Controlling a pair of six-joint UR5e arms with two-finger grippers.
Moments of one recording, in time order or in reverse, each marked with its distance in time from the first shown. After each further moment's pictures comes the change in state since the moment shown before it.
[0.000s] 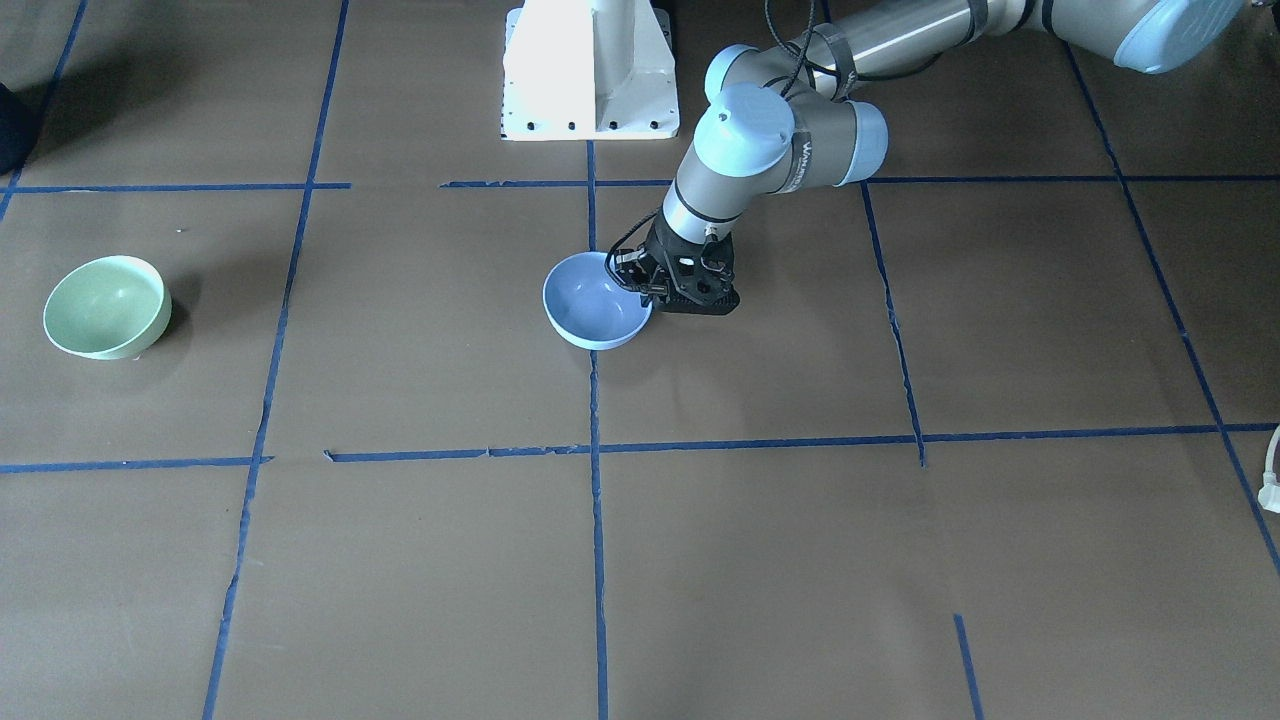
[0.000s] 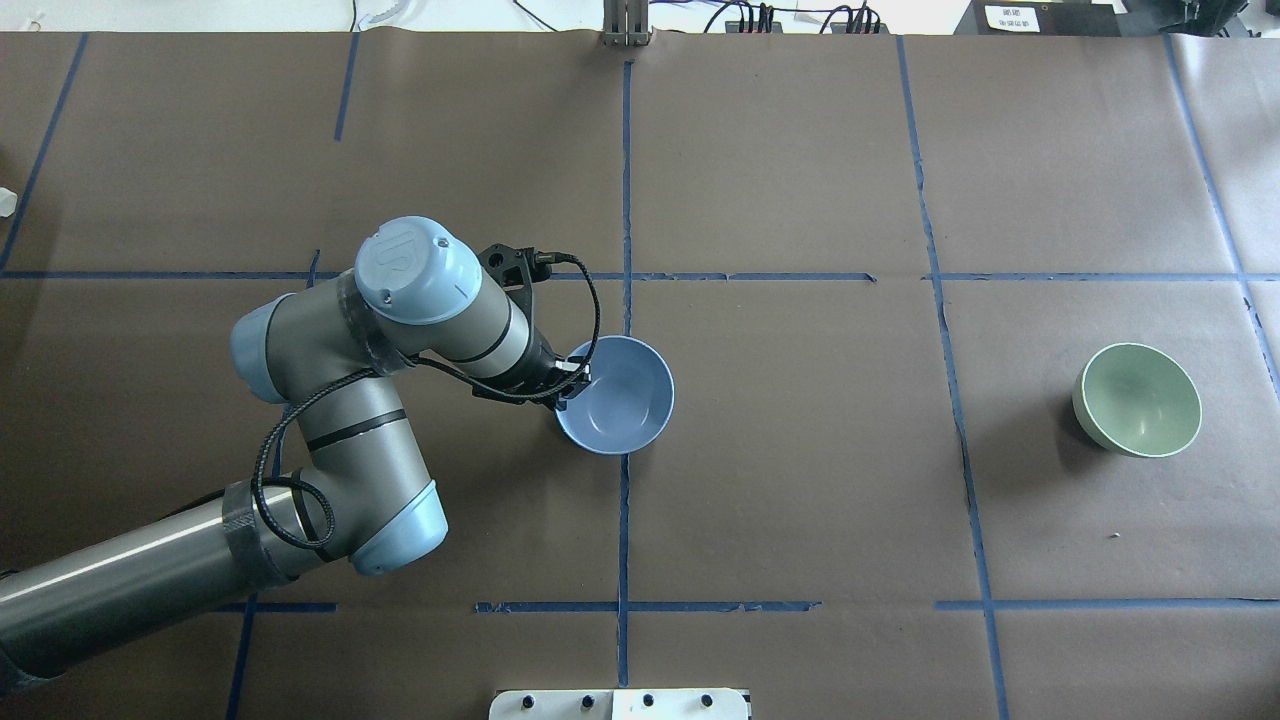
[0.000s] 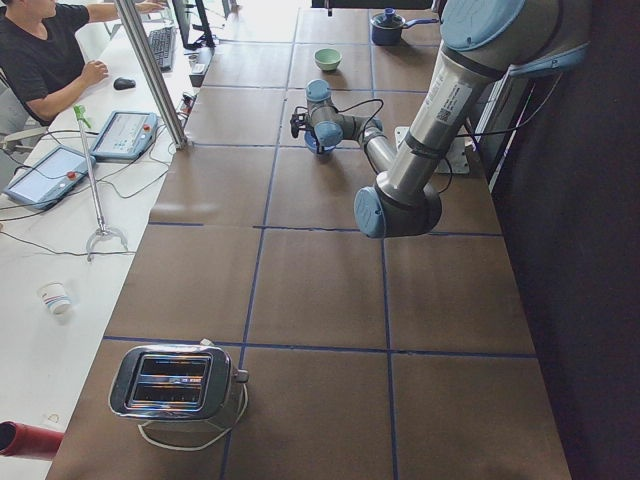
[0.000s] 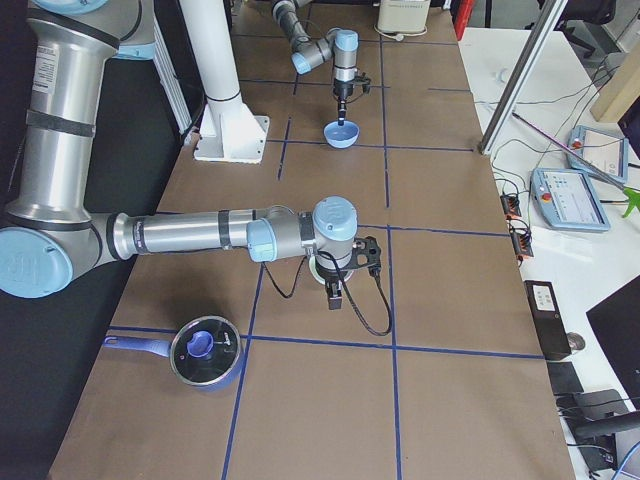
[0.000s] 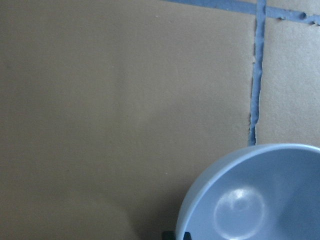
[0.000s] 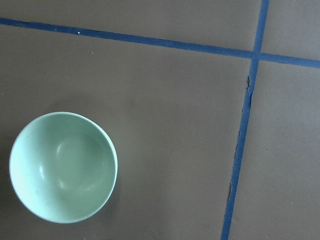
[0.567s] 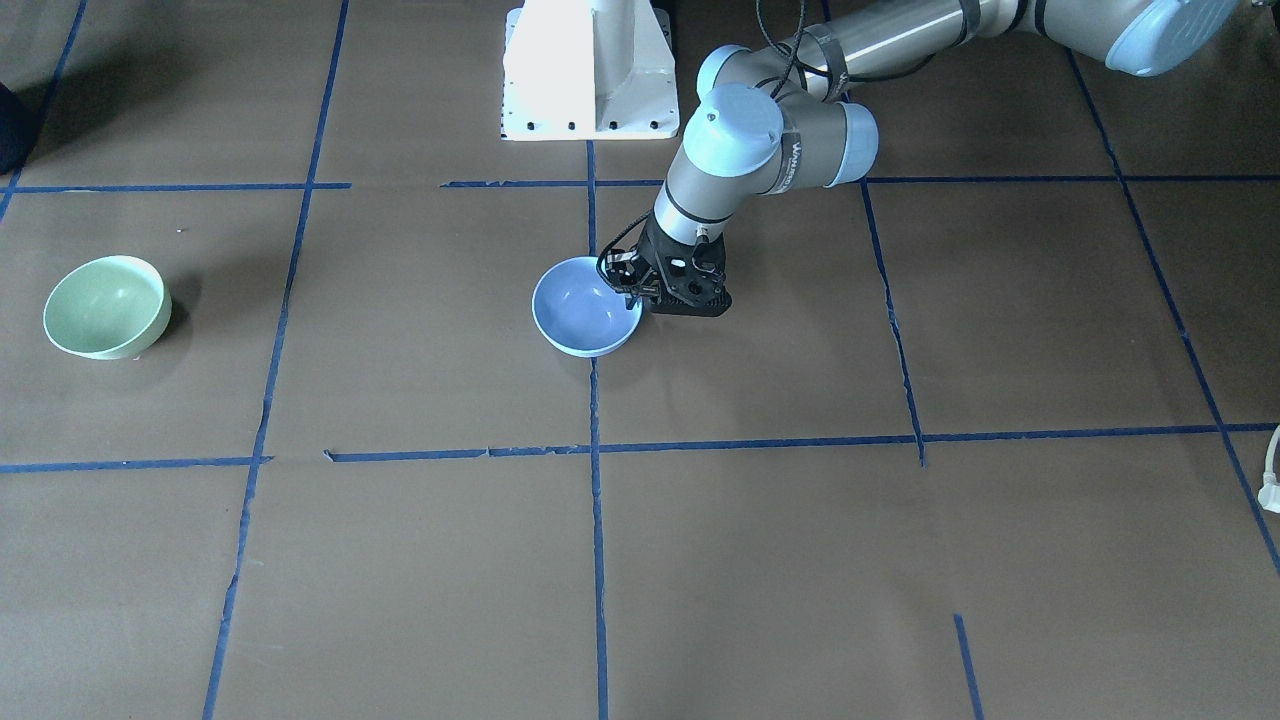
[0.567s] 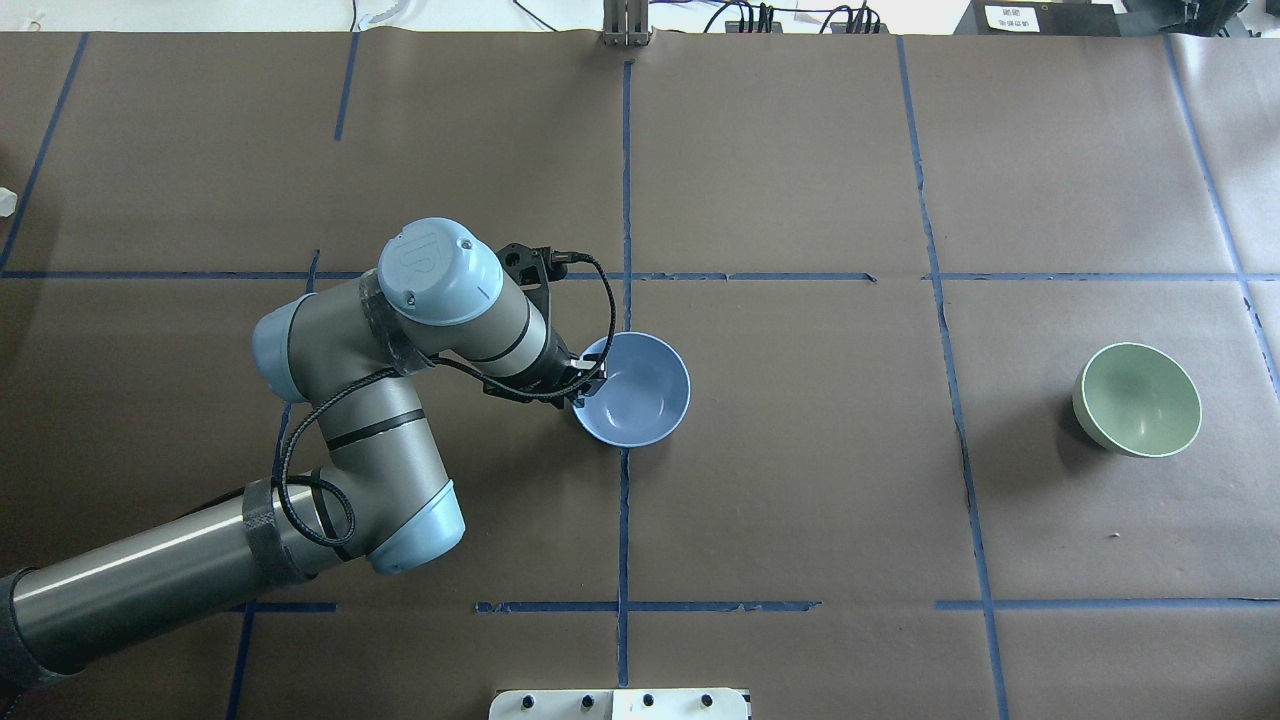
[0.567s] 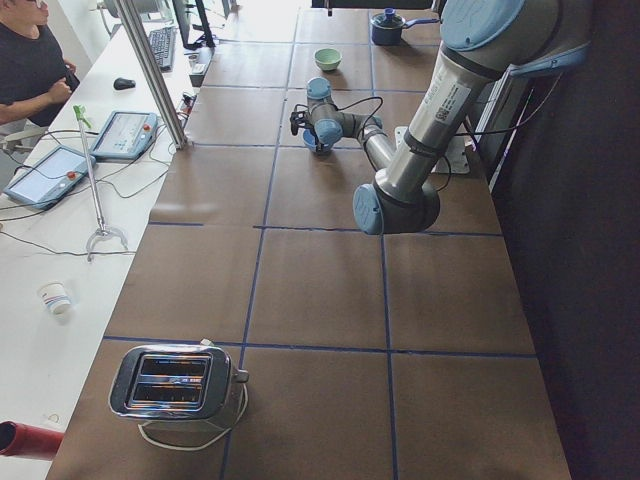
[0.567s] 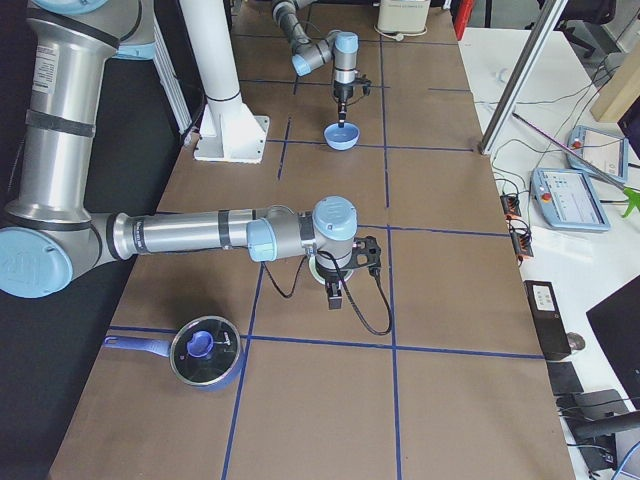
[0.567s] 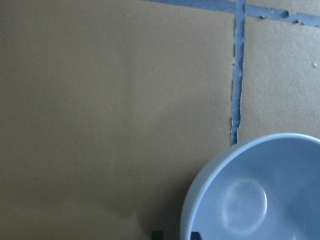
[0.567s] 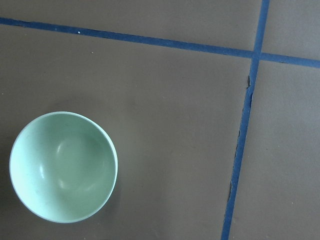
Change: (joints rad) left arm 0.001 -0.007 -0.002 0.001 0.023 -0.001; right arm -0.001 0.000 -0.001 -0.001 0.001 0.000
